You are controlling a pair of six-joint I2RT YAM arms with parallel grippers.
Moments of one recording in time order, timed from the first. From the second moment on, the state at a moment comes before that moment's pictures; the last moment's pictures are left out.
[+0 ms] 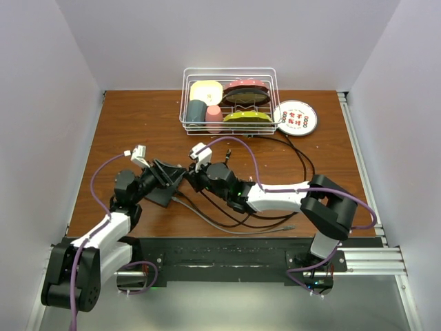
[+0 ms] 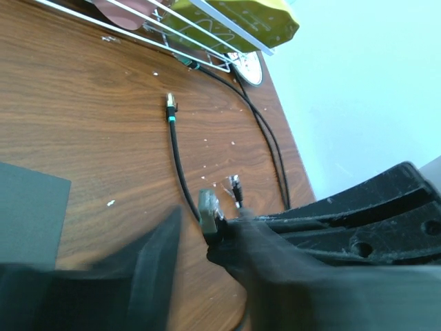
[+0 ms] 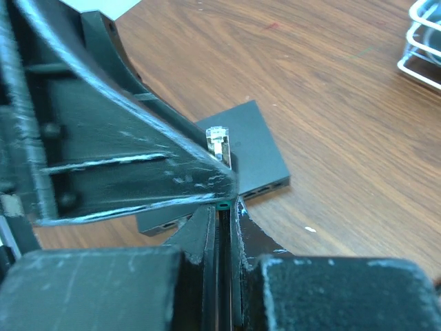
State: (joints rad) left arm -0.13 0.99 0.19 0.68 0.53 -0.85; right arm 1.07 1.73 0.97 0.53 0.20 0.25
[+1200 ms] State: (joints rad) left arm -0.02 1.31 0.43 0.28 0.19 -0.52; right arm 1.01 1.82 1.06 0.14 -0.08 0.04
